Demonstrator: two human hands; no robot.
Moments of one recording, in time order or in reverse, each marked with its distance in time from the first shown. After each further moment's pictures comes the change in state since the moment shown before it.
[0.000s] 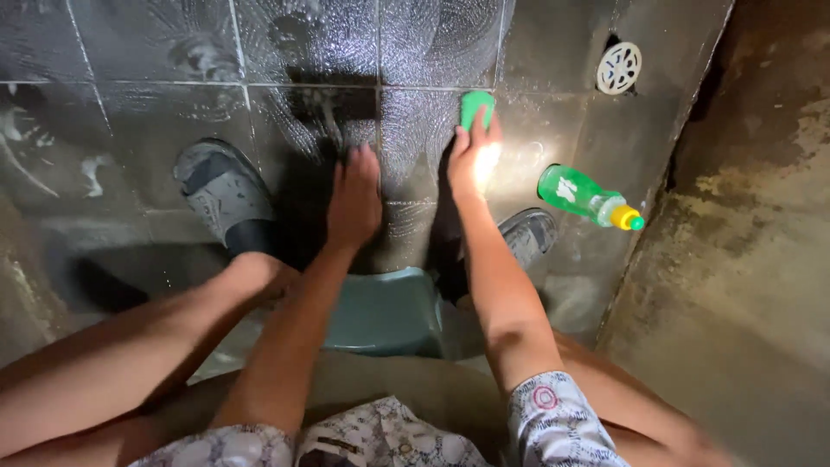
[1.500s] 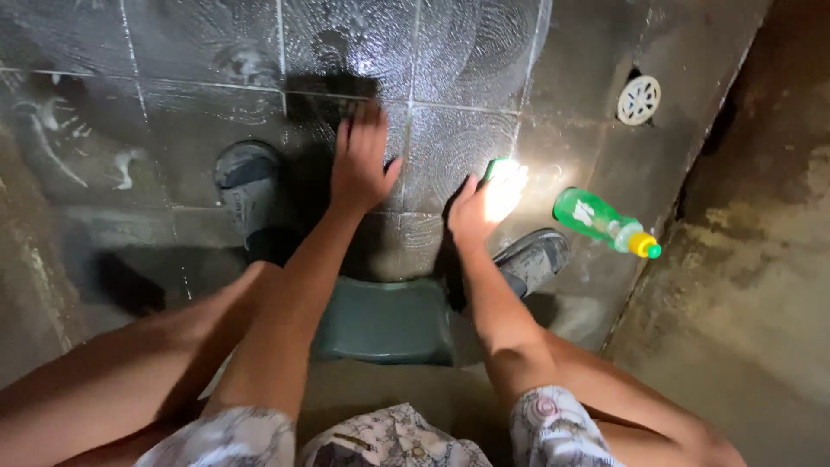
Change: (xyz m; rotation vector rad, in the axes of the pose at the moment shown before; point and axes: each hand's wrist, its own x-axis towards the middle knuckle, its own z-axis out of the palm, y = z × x) left_hand 0.071 -0.054 -0.023 -0.185 0.105 -0.061; right_hand -0.067 -0.051 -0.052 -0.418 -0.144 0.016
